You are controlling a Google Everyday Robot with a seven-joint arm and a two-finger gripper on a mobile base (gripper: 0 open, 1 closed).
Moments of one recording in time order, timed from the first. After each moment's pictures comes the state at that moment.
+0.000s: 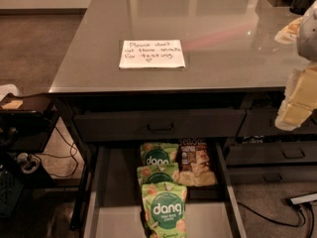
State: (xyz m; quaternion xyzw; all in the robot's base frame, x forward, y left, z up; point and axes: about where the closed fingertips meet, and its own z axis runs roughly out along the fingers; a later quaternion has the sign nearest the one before) arm 0.438 -0.217 0.976 -0.60 0.78 -0.03 0.16
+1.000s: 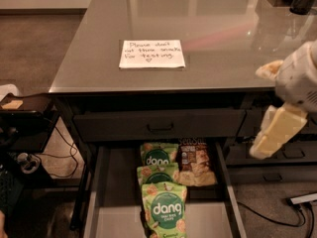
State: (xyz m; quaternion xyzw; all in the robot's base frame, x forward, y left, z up) arm 0.431 -0.196 0.907 -0.59 0.78 0.04 0.20
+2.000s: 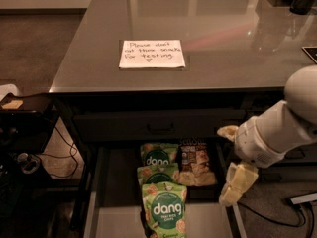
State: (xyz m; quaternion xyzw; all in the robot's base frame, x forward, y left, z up) arm 0.400 -0.156 0.755 -0.61 0.76 0.16 0.17
